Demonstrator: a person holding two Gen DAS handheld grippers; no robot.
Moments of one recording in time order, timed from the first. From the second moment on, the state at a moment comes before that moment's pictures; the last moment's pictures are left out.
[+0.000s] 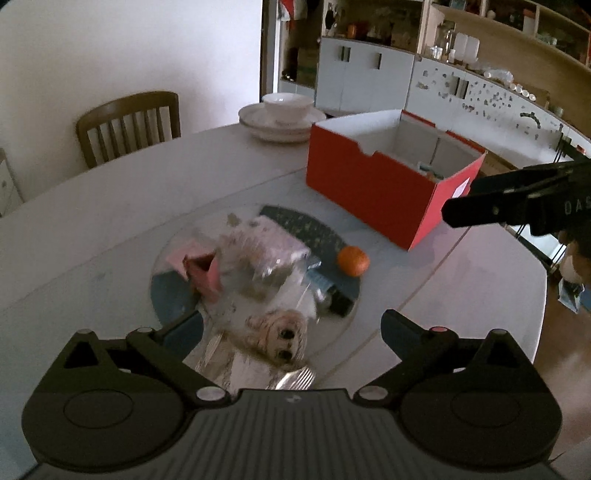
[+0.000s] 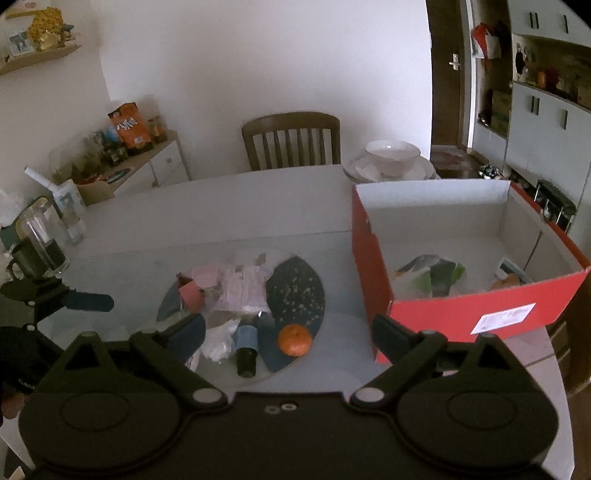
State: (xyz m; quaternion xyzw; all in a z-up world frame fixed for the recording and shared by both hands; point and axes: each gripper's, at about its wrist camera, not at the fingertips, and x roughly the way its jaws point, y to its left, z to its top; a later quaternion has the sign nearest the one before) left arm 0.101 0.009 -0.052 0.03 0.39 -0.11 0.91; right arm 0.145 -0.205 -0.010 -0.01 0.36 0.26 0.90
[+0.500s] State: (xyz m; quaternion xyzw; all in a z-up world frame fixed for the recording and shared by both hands) left arm 0.107 0.036 -0.099 0.05 0.42 -0.11 0.90; right arm 0.157 -0.188 -0.051 -0.01 0.39 0.23 0.89
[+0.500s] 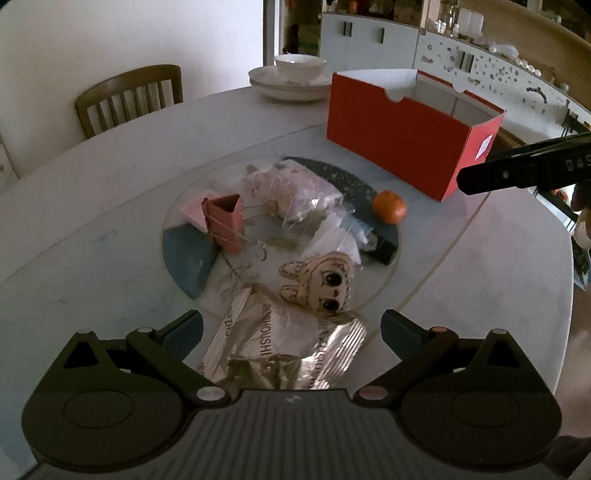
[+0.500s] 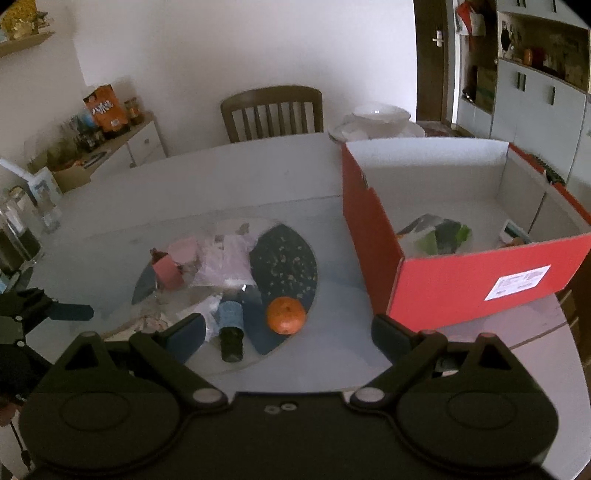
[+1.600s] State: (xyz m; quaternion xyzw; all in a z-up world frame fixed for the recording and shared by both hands) left arm 0.116 0.040 -0.132 0.05 0.44 -0.14 0.88; right arm 0.207 -0.147 -0.113 -0.08 0.43 0.22 0.87
